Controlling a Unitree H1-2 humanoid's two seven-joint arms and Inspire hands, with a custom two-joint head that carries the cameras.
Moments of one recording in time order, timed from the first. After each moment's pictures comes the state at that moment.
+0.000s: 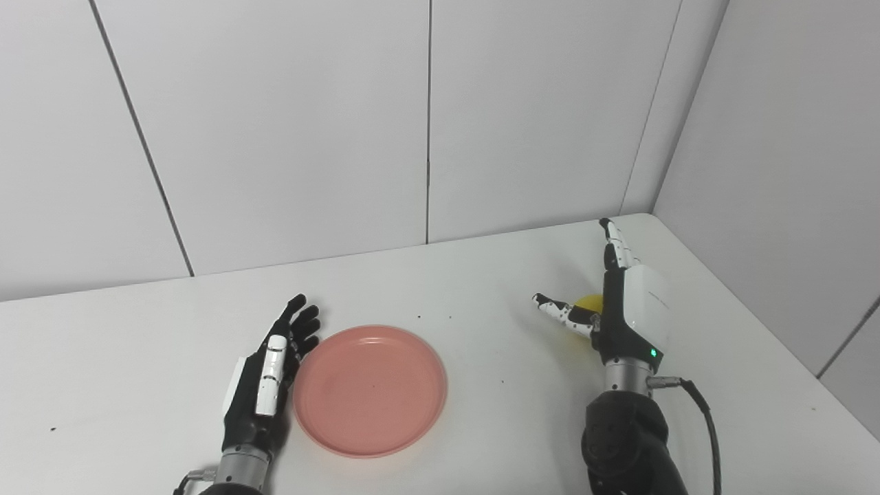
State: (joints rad) left arm -0.32 -0.05 -0.08 0.32 -0.09 -0.13 -0.15; right arm -0.23 -0.11 -0.12 -0.11 -0.80 0.34 -0.33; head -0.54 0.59
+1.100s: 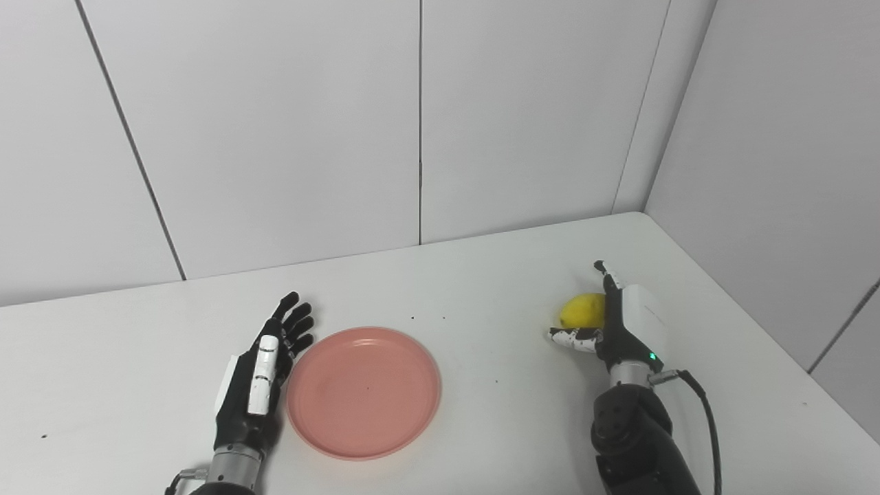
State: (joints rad) left arm -0.33 -0.04 -0.08 0.34 -0.09 -0.16 -0.16; right arm -0.25 -0.16 -0.13 0.02 -0.71 0.47 -0.22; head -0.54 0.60
